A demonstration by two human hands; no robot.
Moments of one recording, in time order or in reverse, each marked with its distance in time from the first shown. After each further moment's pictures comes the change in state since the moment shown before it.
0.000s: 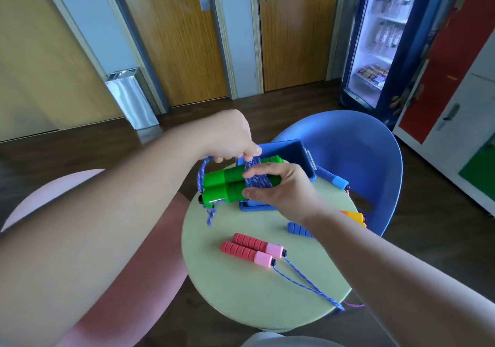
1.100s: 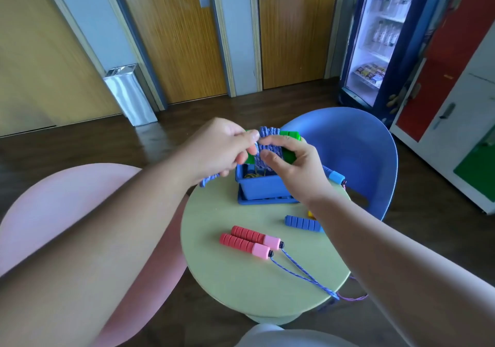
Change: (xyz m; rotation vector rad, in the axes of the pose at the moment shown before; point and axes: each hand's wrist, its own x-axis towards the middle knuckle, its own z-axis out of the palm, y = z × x) left_hand -0.043 -0.018 0.037 -0.480 0.195 0.122; right_hand 0.005 -0.004 -0.014 0.007 0.192 -0.096
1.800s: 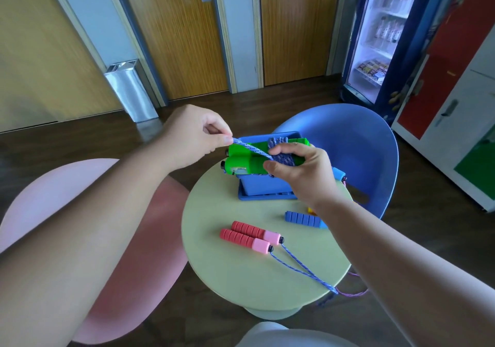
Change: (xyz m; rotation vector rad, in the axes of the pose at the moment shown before) left_hand 0.004 -0.025 -0.040 0.342 0.192 0.203; right_hand -0.017 0.000 -0.008 -0.008 0.062 0.136
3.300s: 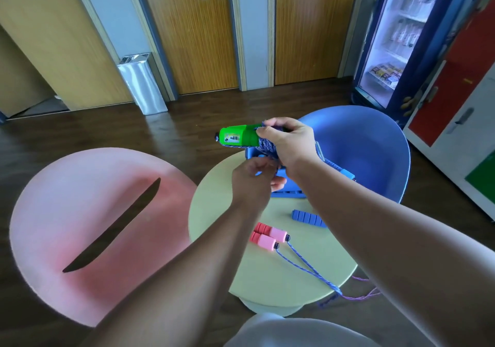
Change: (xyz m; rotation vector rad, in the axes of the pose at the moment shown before) left_hand -0.035 0.002 0.154 -0.978 0.288 -0.472; right_hand 0.052 -0.013 0.052 0.230 0.077 0.279
